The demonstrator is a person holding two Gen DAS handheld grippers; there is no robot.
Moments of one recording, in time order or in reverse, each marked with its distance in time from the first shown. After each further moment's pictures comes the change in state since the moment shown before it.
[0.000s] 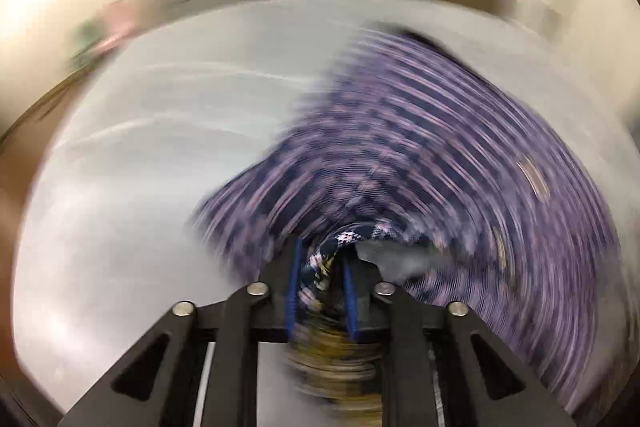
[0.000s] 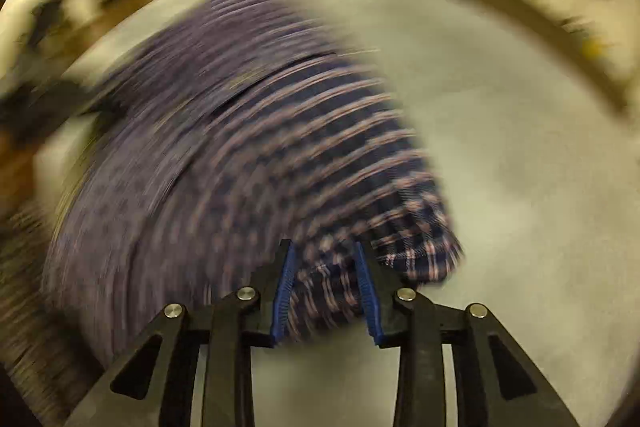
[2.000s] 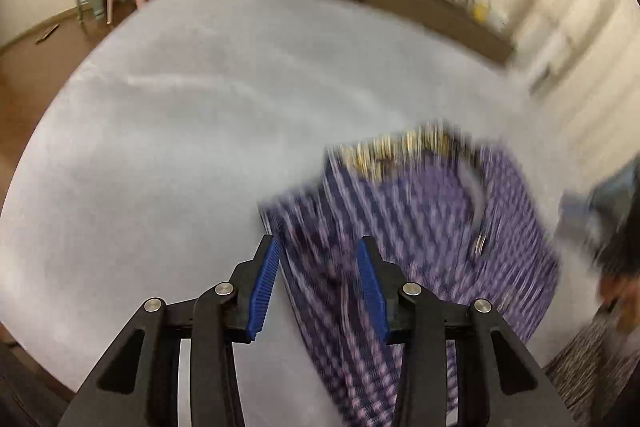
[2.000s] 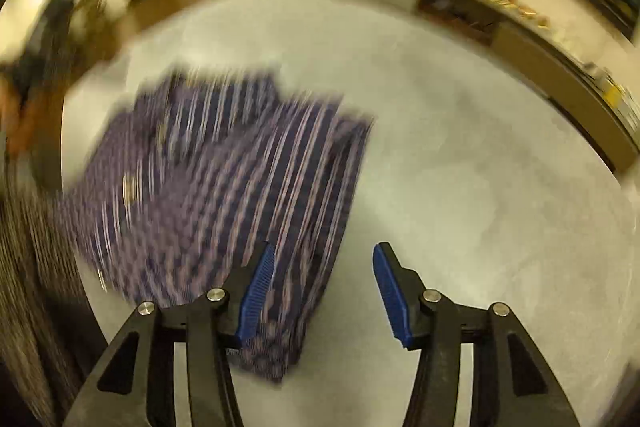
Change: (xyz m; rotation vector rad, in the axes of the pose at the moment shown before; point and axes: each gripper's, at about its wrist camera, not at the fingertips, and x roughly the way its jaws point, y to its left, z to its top) left arm -0.030 0.051 -0.001 -0.006 0.107 -0.147; right arm -0.111 -0.101 -0.009 -0.003 -0.193 -0.186
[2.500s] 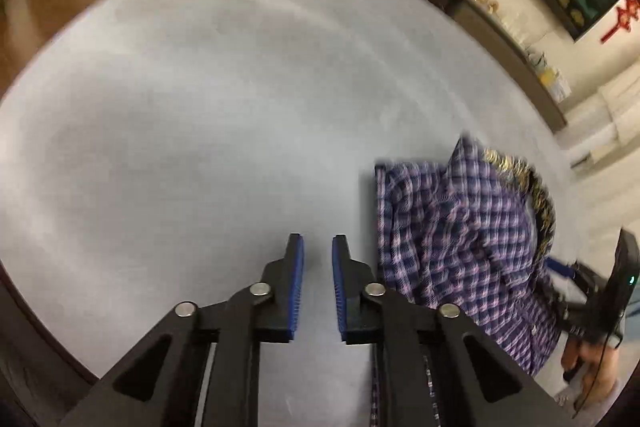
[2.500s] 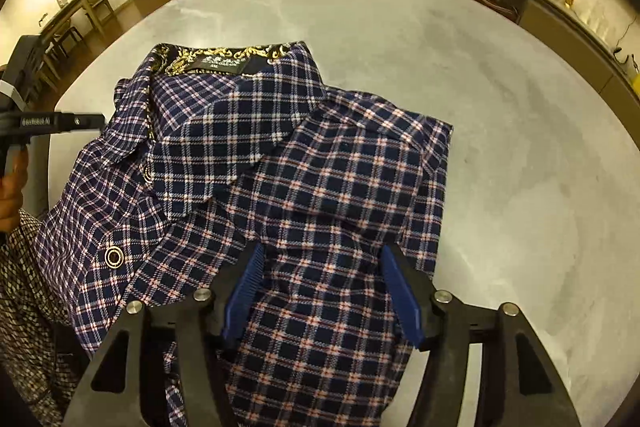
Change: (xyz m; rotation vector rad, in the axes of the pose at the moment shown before) left arm -0.005 0.063 -0.037 -0.363 -0.083 -0.048; right arm 0.063 0.023 0.027 -0.047 0.180 0.042
